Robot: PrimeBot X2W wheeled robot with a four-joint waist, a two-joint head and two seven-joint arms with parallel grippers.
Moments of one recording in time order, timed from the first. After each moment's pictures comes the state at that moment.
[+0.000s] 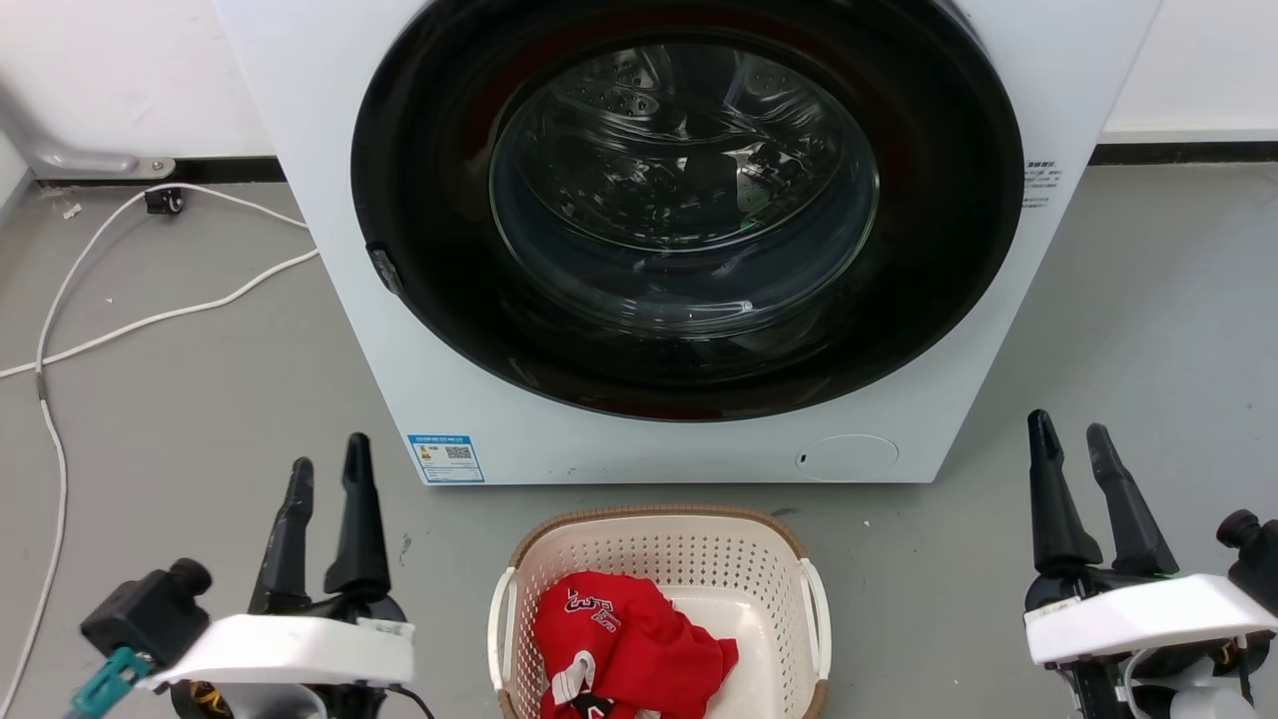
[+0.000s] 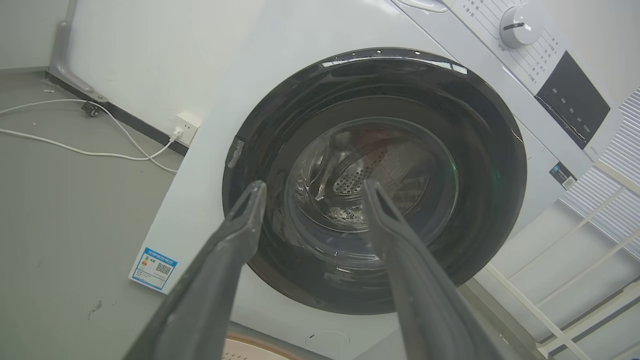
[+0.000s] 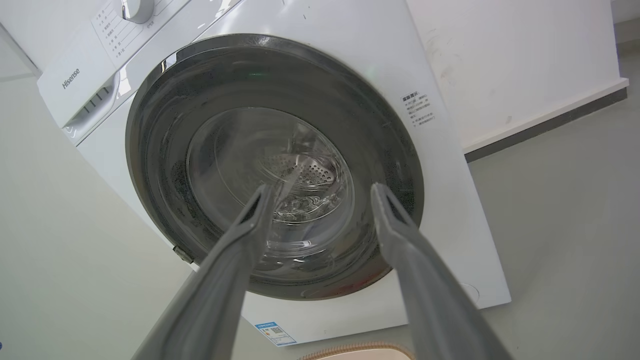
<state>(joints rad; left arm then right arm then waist) 0.03 0.05 0.03 -0.09 -0.71 -0.06 -0.12 -0.02 -0.05 -0.02 0.00 0.58 0.13 -0.12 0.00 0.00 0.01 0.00</state>
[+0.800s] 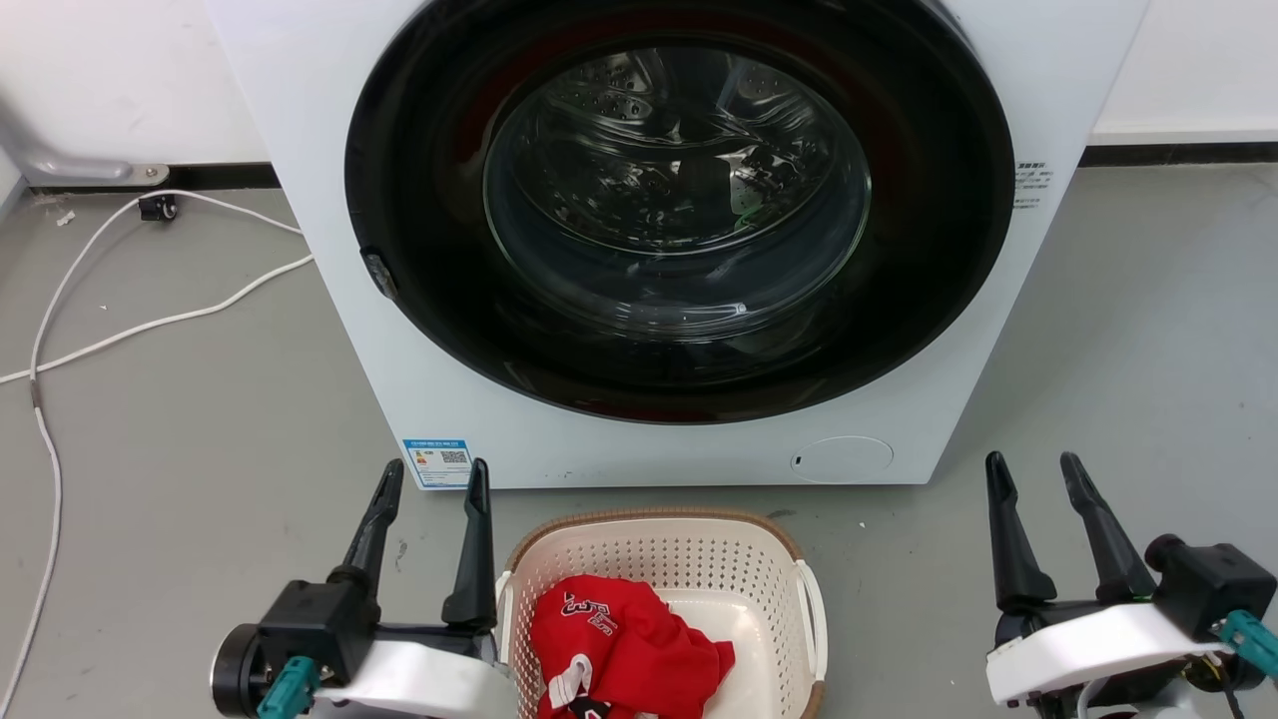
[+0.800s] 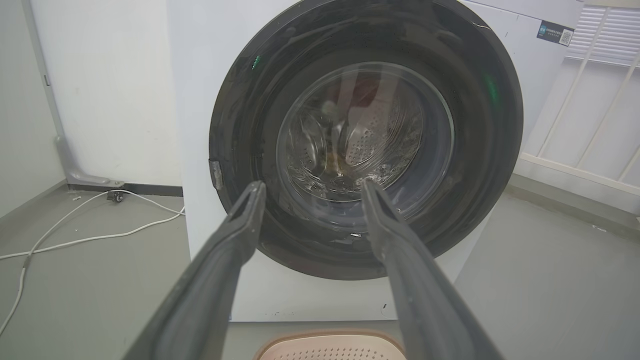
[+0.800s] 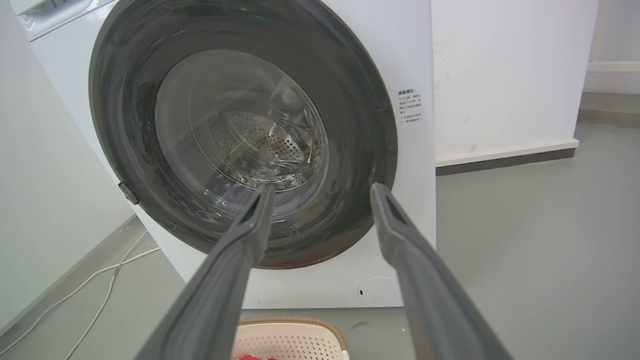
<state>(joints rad) 0.04 0.17 -0.26 -0.13 -0.32 0.12 -0.18 0.00 -0.05 0.01 0.06 0.28 0.13 -0.18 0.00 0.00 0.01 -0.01</state>
